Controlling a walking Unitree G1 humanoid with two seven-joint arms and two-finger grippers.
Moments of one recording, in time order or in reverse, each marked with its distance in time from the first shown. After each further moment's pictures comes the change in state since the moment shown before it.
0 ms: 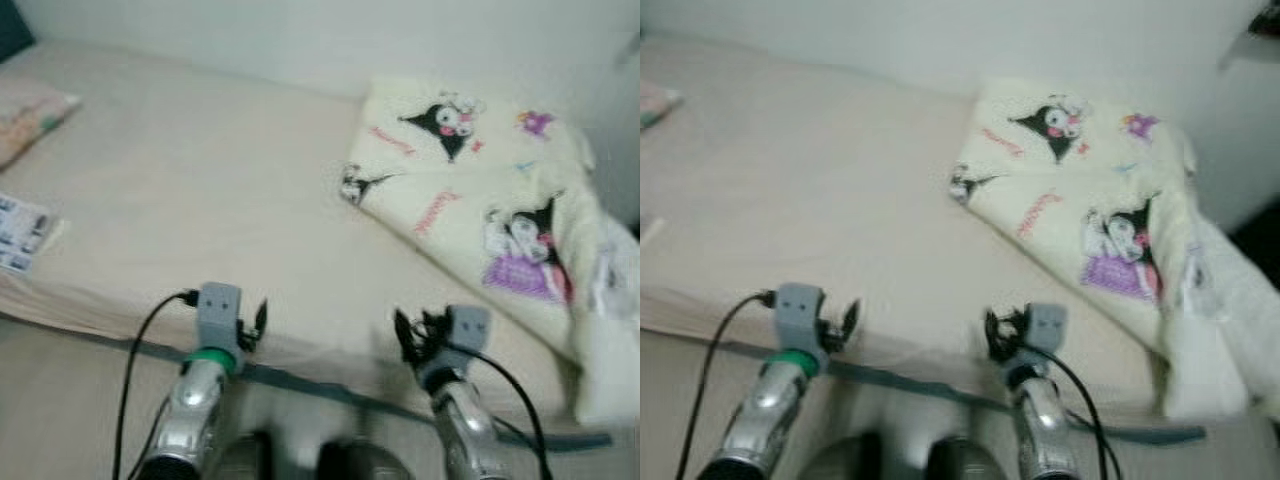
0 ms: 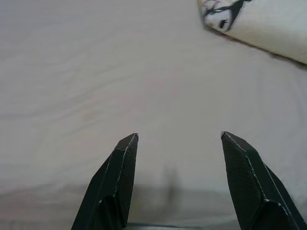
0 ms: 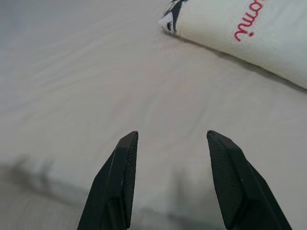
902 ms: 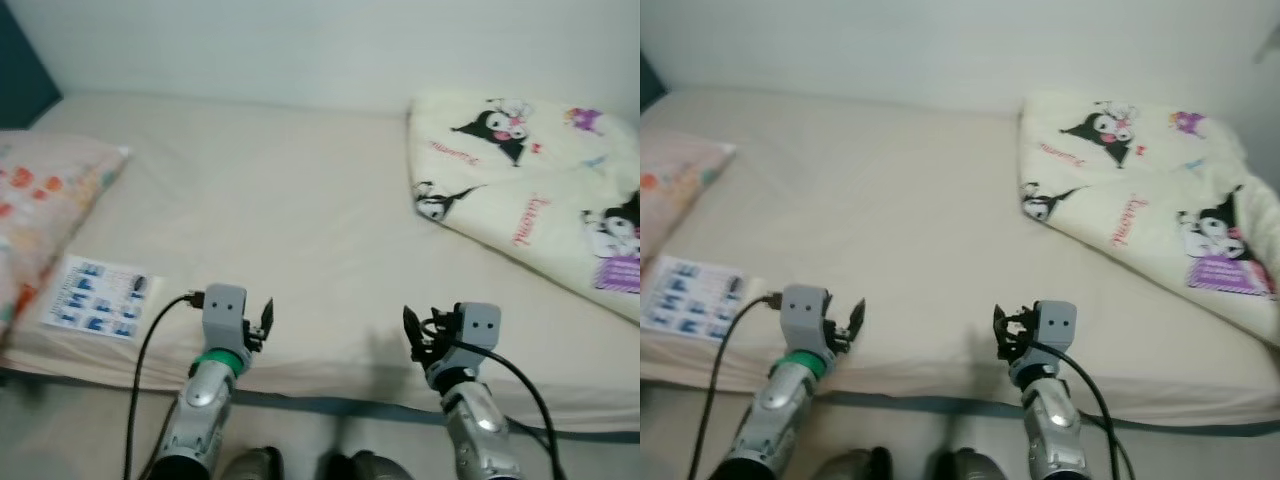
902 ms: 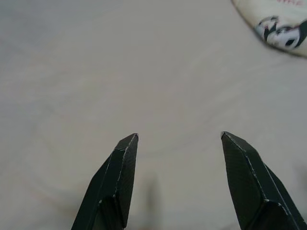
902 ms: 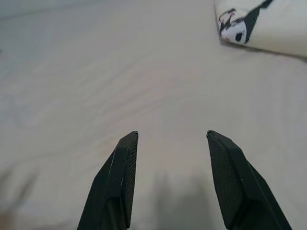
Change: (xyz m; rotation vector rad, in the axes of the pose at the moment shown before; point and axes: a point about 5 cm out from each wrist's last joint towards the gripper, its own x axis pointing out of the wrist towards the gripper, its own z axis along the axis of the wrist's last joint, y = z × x) left arm 0.001 0.001 0.000 -0.005 -0.005 0.013; right arm 0.001 -0.001 0.000 -0.004 -0.010 0.000
